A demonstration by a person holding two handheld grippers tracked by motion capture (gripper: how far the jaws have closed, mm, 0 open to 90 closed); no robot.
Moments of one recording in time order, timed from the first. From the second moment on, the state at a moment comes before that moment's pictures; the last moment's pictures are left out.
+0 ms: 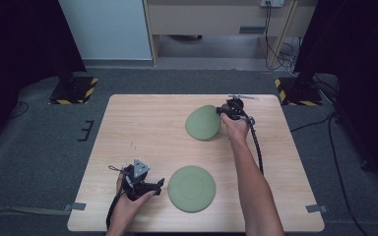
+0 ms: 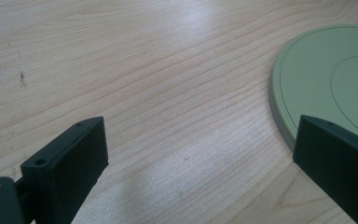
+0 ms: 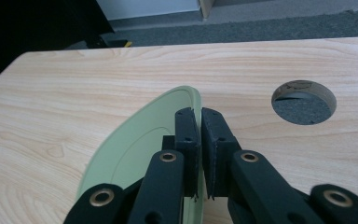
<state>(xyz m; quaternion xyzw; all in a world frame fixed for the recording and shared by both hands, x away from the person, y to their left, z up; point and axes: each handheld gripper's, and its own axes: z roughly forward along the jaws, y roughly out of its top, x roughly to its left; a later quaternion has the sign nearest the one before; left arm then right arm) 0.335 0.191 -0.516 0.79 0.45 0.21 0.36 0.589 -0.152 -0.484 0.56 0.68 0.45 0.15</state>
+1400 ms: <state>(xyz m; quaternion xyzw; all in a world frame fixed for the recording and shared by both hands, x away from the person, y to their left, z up) 0.337 0.194 -0.516 0.79 0.46 0.21 0.35 0.540 -0.181 -0.458 0.52 0.72 0.39 0.23</state>
